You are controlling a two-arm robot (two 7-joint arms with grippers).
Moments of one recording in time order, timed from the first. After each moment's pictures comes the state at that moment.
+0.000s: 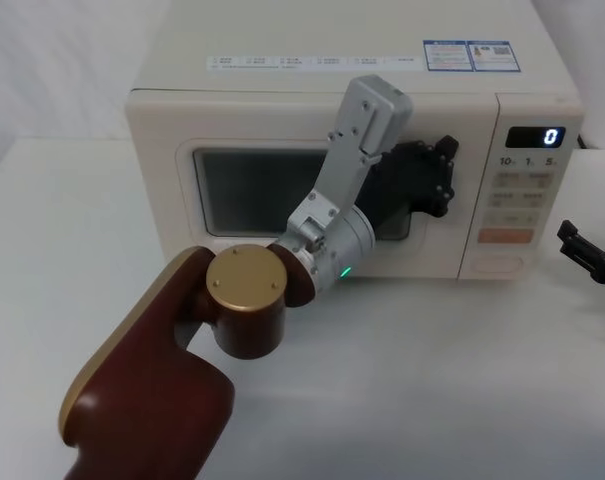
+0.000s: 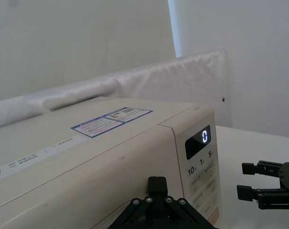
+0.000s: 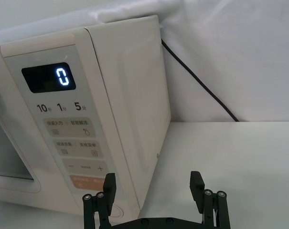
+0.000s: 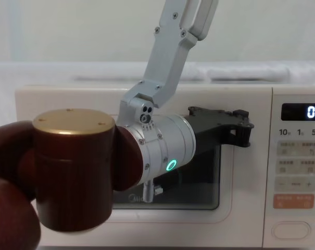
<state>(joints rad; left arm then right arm) -0.45 0.07 0.49 -1.41 -0.09 0.07 -0.30 0.06 0.28 0.02 -1.58 0.42 0.16 0.32</state>
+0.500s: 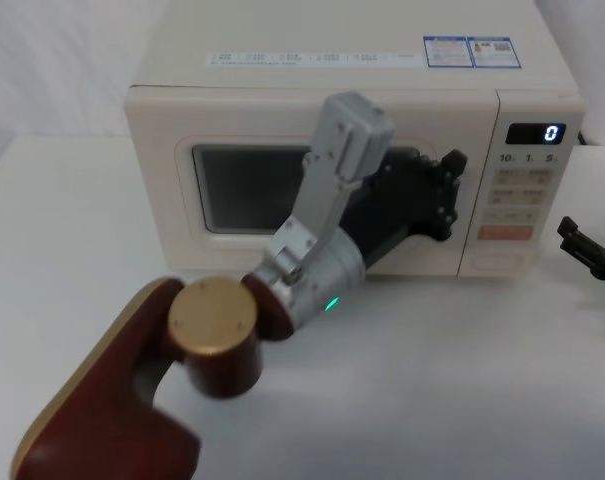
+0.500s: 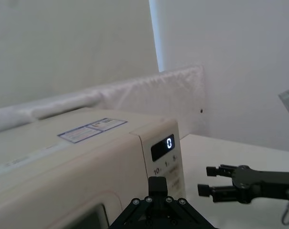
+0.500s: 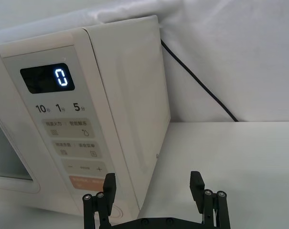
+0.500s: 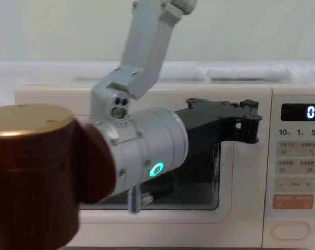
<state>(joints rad) -0.31 0.15 0.49 -1.64 -0.15 0.10 -0.33 0.06 0.28 0.02 -1.58 0.42 0.16 0.32</state>
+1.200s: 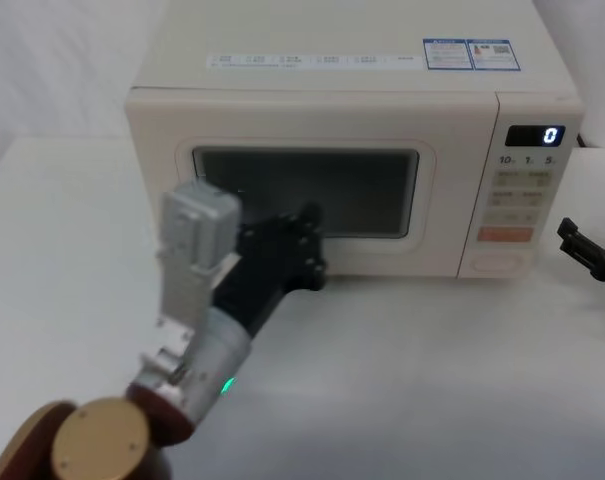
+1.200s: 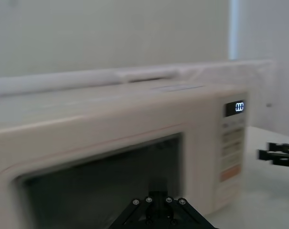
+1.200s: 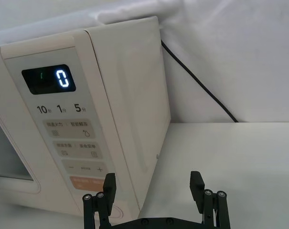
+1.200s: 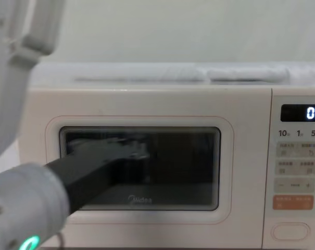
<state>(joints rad) 0.04 0.21 0.31 -1.87 -0.14 0.05 -0.14 0.06 0.28 0.02 -1.58 0.42 0.16 0.32</state>
